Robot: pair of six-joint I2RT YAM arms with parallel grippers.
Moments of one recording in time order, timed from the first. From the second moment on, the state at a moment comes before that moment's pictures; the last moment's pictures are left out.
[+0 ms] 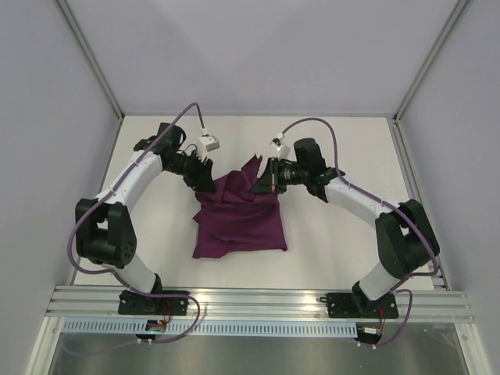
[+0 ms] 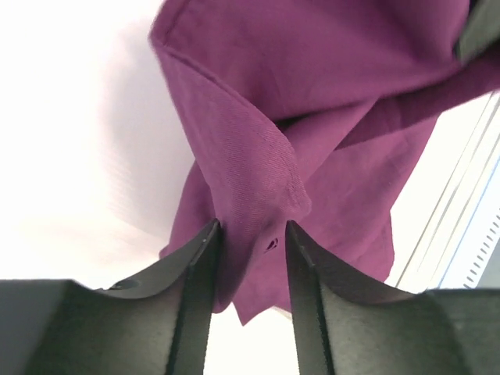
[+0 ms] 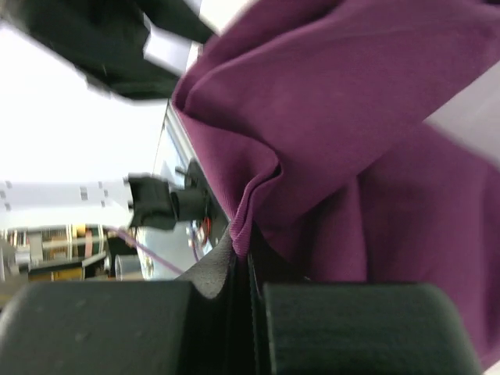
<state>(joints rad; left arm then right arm) -0.19 1.63 1.33 -0.85 0.77 0.53 0.48 1.64 1.11 0.01 -0.78 0.73</state>
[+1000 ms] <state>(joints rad) -0.34 1.58 1.35 -0.93 0.76 0.54 0.94 1.41 0.73 -0.15 -0.48 0.25</state>
